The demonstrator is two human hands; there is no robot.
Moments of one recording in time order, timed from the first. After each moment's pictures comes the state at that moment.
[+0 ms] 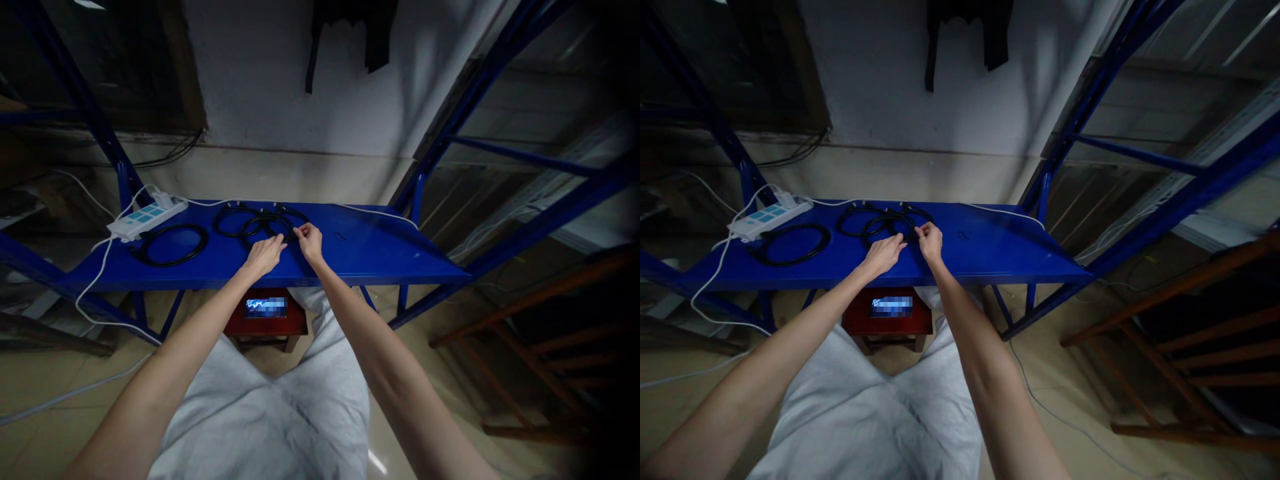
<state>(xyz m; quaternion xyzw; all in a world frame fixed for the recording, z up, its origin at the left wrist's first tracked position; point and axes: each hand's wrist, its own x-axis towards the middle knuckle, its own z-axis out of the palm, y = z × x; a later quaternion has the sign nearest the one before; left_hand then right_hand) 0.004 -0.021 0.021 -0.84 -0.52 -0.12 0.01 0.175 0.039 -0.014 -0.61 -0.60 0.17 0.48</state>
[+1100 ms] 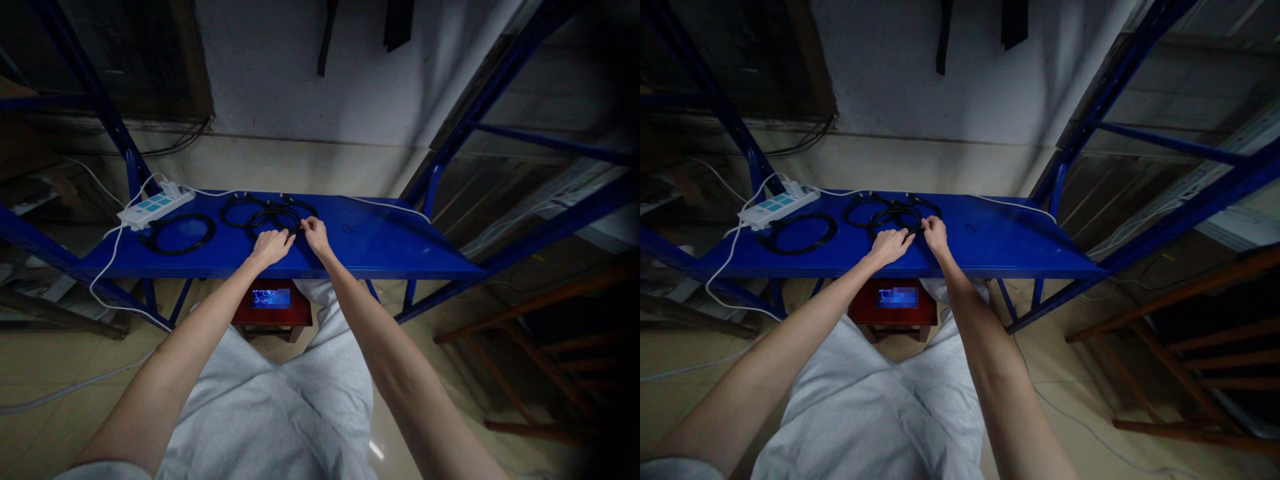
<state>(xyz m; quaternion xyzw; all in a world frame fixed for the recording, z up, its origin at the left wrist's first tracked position) 0.006 -0.022 0.023 -0.82 -0.56 -0.09 0.01 0.174 0.040 -0.014 -0.58 -0.66 0.19 0.45</state>
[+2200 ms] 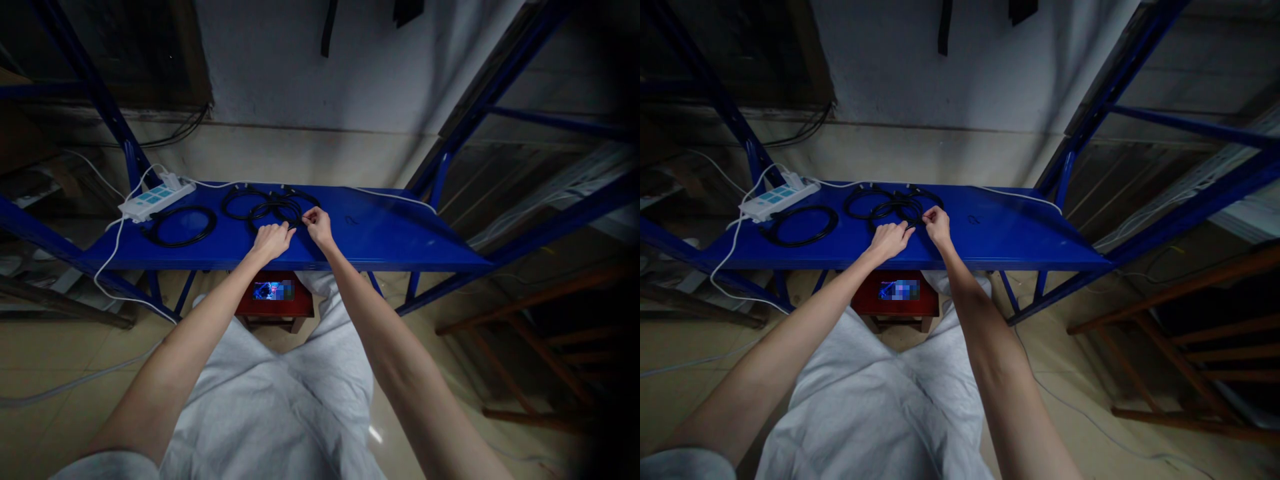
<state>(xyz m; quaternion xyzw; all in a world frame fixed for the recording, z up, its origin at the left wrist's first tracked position) 0.005 -0.033 0.025 -0.81 -0.58 -0.08 0.04 0.173 0.041 -0.018 -0.53 -0.62 0.24 0.52</state>
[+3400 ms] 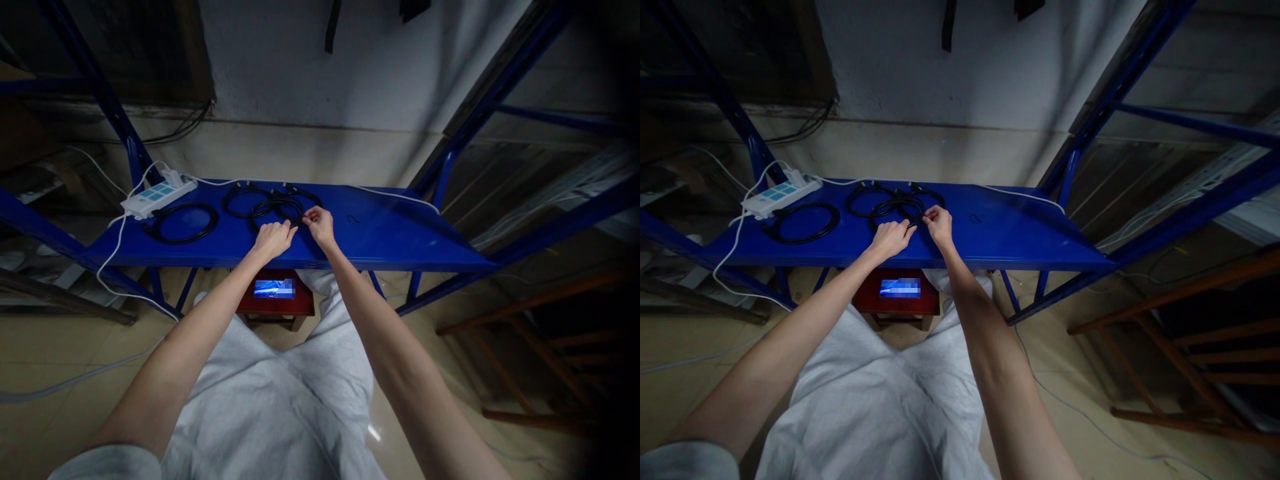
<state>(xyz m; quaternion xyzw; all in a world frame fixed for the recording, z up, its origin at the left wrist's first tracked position) 0.006 -0.034 0.023 -0.81 -0.58 -0.09 0.04 0.175 0.044 -0.026 -0.52 -0.63 0.24 0.53</state>
